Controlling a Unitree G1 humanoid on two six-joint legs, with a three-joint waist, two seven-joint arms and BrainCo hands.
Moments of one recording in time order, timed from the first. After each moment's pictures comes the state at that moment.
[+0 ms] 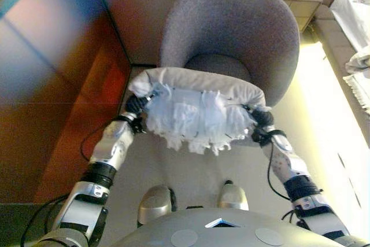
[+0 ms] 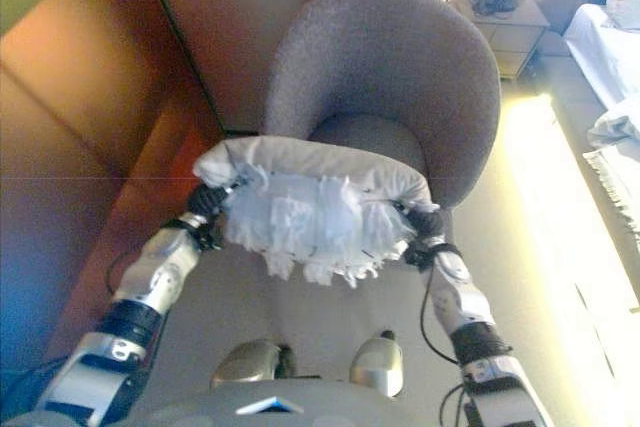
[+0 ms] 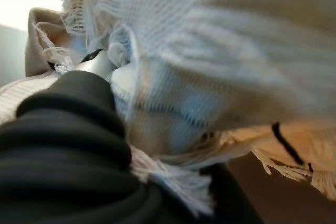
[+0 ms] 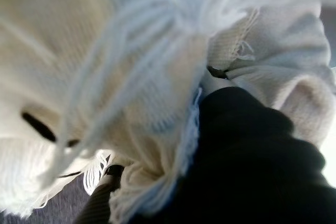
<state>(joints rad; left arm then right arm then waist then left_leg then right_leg) -0.20 0.38 -0.23 0.40 -0.60 0.04 -0.06 -0.09 -0.37 0.17 0.40 0.74 0.01 -0.02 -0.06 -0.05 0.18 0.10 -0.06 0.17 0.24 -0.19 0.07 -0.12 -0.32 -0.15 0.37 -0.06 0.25</state>
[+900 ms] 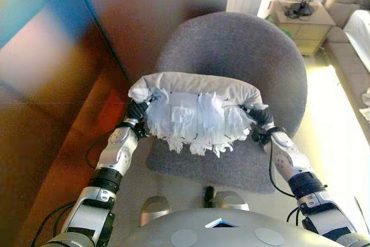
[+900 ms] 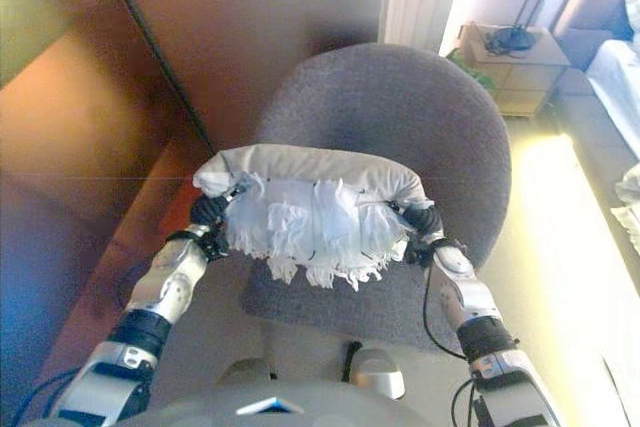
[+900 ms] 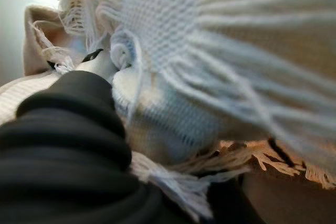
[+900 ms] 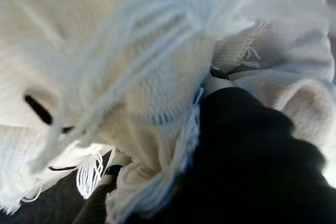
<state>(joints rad) -0.18 0.33 -0.18 0.46 -0.60 -0.01 -0.02 -0.14 -0.40 0.25 0.36 0.64 0.06 -0.10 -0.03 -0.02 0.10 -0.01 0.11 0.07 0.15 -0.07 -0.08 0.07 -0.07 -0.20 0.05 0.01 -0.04</state>
